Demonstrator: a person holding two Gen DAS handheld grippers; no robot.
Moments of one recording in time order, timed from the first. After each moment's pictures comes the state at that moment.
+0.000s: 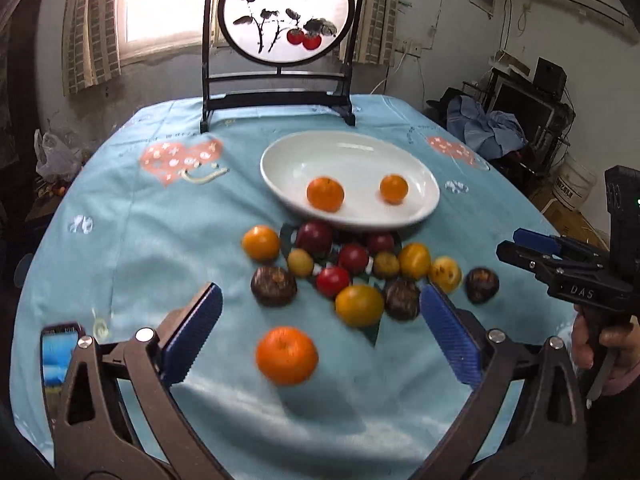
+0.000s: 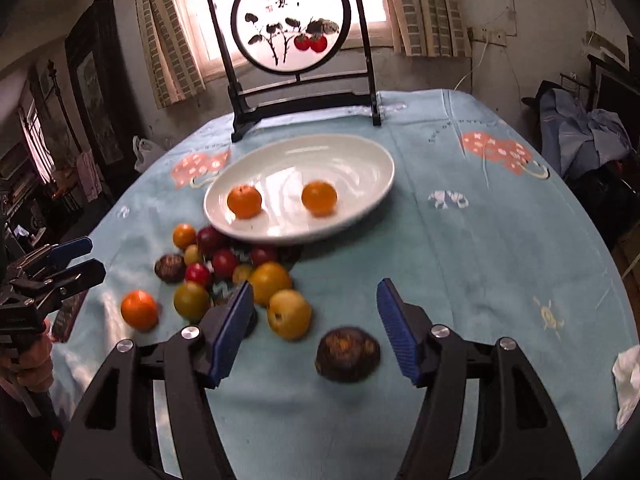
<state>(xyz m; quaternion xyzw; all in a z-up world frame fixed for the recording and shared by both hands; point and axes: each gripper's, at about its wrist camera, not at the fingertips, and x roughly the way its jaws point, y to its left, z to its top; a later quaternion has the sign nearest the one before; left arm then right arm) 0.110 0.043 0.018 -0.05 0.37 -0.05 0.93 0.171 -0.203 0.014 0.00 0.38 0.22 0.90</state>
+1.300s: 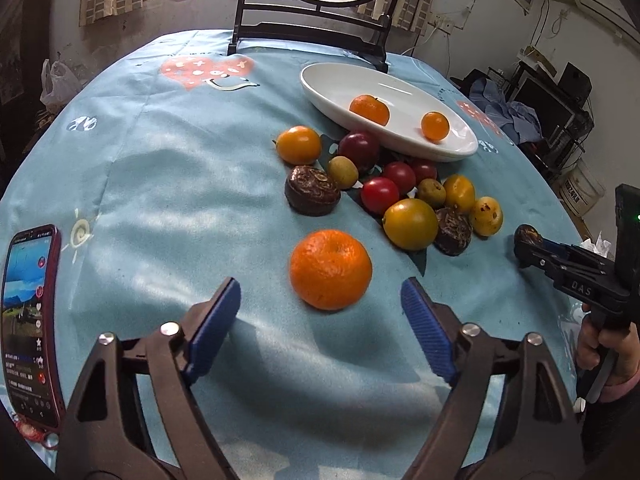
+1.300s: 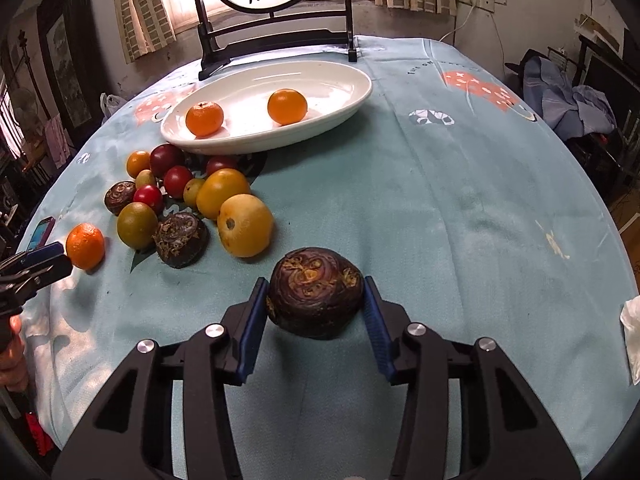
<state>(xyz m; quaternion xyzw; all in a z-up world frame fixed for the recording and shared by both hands) 0.111 0.079 -0.042 -0.11 0.43 -0.03 0.90 0.163 -0.200 -0.035 -0.03 0.44 0.17 0.88</state>
